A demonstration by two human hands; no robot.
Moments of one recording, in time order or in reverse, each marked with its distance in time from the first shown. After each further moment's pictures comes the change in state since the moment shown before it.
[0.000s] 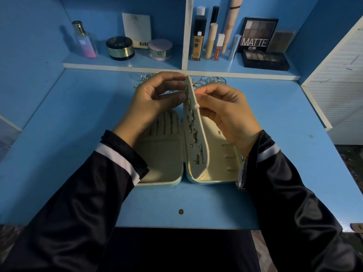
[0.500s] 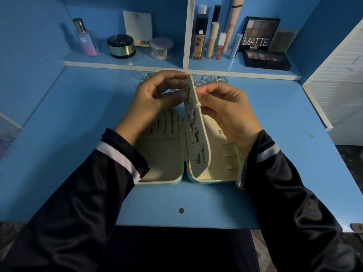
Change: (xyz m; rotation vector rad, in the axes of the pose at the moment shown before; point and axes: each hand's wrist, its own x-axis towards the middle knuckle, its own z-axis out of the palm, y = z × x) left_hand 0.000 0.001 0.001 0.016 0.000 -0.004; right_hand -0.001 0.000 0.002 -0.017 0.016 -0.027
